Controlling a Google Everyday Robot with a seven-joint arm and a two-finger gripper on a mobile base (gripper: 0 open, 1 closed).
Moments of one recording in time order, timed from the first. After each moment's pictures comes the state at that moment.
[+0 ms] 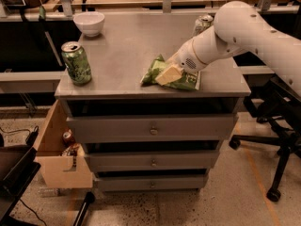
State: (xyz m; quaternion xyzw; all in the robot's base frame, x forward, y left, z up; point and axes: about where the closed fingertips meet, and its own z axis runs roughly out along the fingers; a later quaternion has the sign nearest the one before) arm 0.669 -0.061 0.837 -0.51 0.77 0.16 0.34
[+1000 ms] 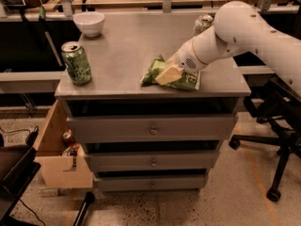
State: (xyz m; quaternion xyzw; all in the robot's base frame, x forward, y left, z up) arm 0.669 -0.061 0.837 -0.51 0.77 0.16 0.34
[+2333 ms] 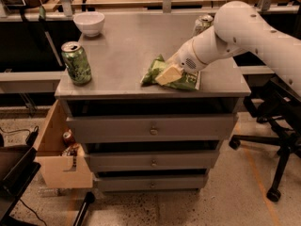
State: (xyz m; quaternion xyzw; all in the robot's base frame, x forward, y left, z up) arm 0.669 -0.060 0.838 -0.51 0.77 0.16 0.34
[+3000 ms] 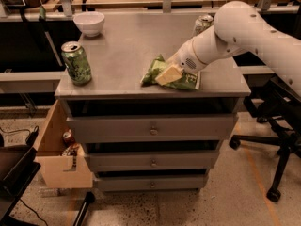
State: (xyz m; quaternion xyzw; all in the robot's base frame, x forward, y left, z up) arm 0.669 -0.060 0.838 -0.51 0.77 0.16 0.34
